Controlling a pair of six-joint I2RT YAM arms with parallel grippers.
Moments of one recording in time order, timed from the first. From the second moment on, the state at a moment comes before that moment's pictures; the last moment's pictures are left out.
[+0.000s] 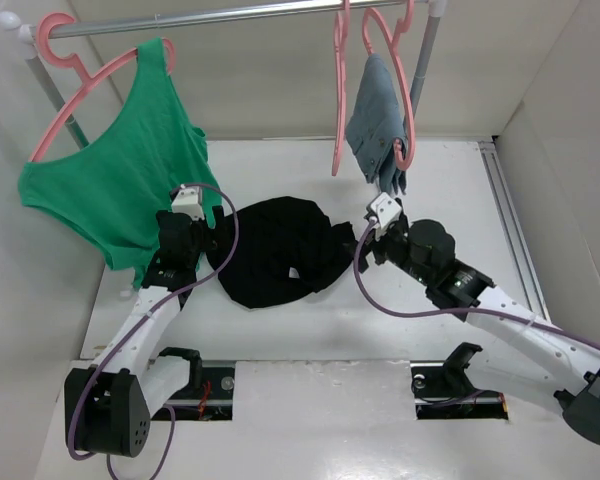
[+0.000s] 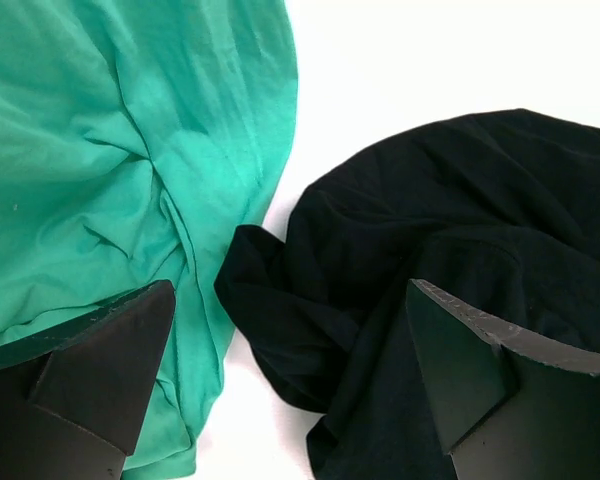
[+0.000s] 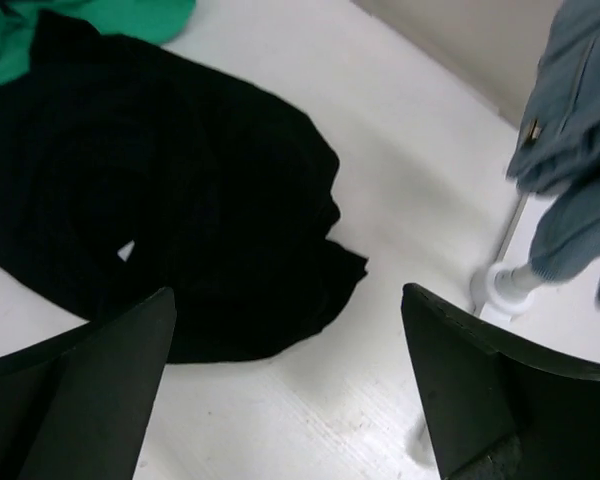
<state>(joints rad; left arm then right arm) -0.13 0.98 0.55 0.04 -0.12 -0.13 0.73 0.95 0.70 0.02 0.05 -0.18</state>
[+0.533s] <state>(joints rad) -0.13 0.98 0.55 0.04 0.00 -0.04 0.74 0.98 1.21 -0.16 -0.13 -0.26</state>
